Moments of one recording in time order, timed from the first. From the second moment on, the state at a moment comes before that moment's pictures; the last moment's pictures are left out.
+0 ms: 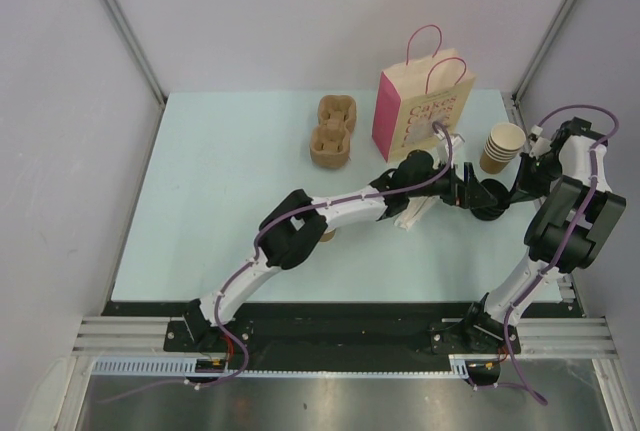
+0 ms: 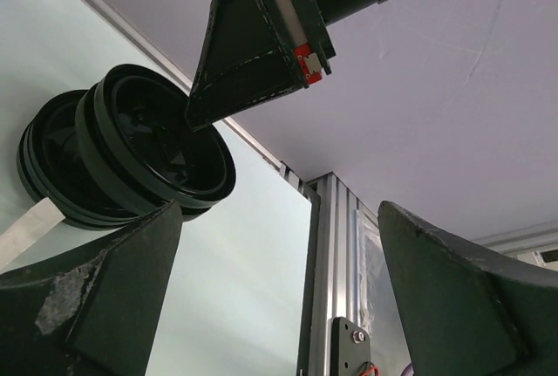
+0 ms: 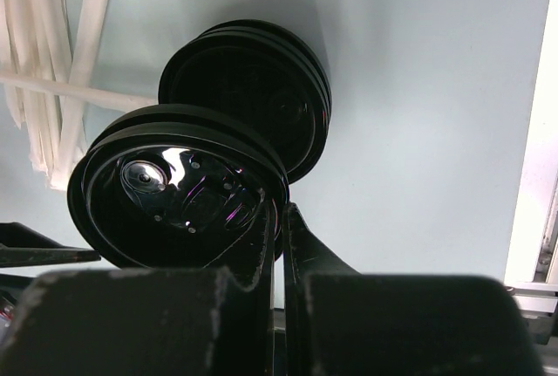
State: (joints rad) left arm -1.01 2.51 2.02 0.45 0.45 -0.85; right arm -0.50 1.84 1.51 -1.07 -0.30 -0.19
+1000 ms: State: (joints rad) left arm -1.02 2.60 2.11 0.47 0.45 -0.86; right arm -0.51 1.83 1.50 -1.05 -0.28 -0.20
